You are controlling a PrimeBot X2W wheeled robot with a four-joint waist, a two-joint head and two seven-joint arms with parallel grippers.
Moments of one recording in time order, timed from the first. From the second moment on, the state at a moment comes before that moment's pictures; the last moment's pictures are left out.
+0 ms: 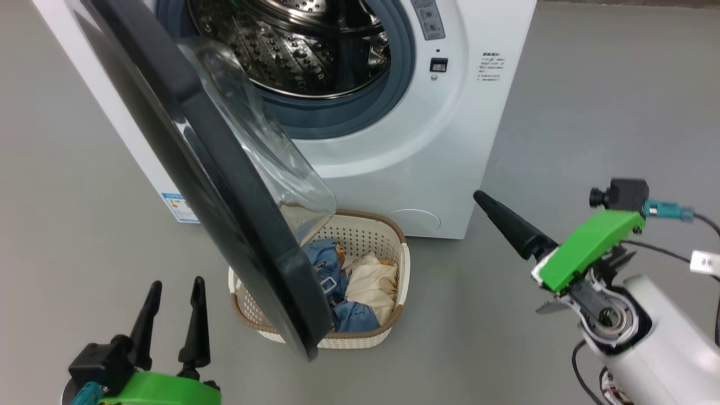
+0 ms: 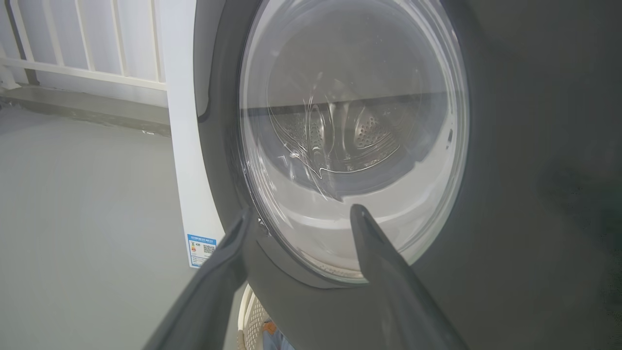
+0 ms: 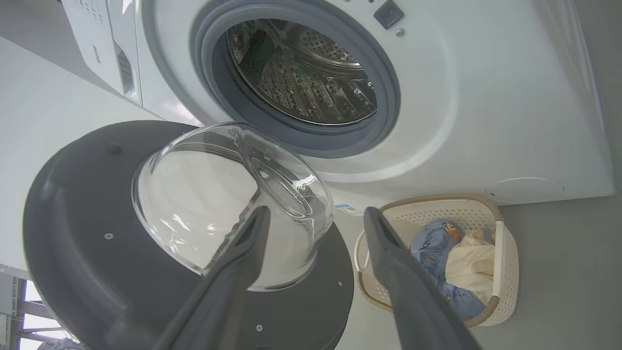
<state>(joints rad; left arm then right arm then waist) -0.13 0.10 -0.07 0.31 -0.37 -0.13 -0.26 -0.47 -0.29 0.42 0.32 1.38 0.12 0.21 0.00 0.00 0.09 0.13</state>
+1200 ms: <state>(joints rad) -0.09 0.09 -0.04 0.31 -0.36 -0.13 -0.26 -0.32 -0.31 0.40 0.40 0.80 0.13 -0.25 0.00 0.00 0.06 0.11</state>
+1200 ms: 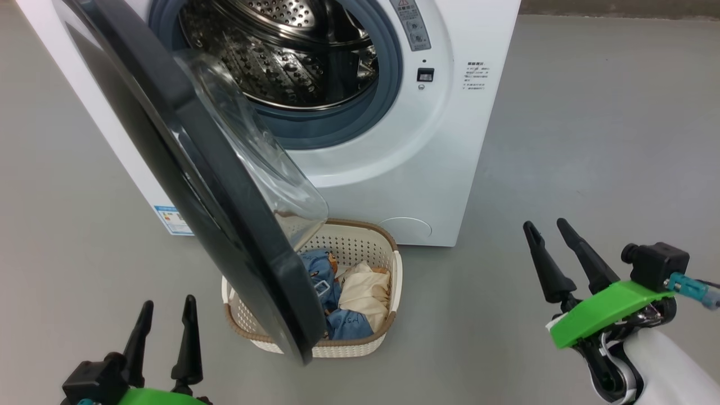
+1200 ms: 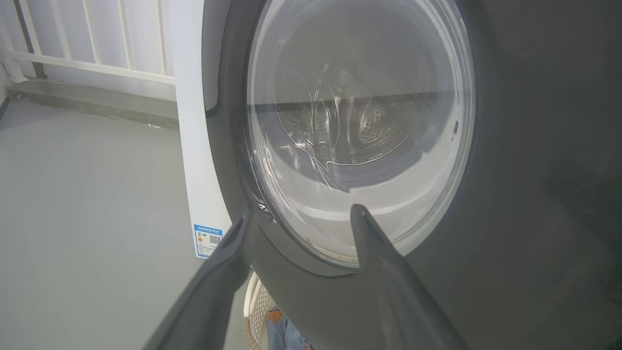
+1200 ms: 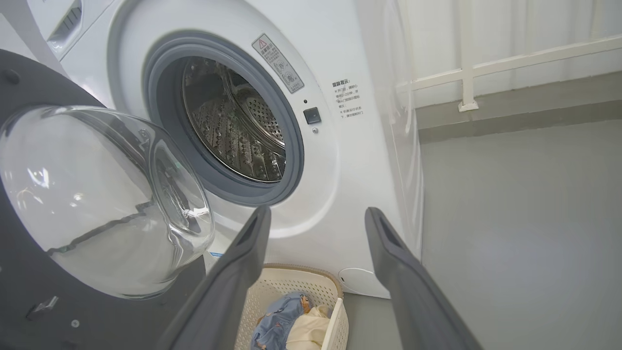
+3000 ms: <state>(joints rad) -0.09 0.05 -0.35 -0.39 -0.28 -0.12 -0.08 -0.16 -0.20 0.20 0.36 0.46 0.13 -0.25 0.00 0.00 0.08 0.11</state>
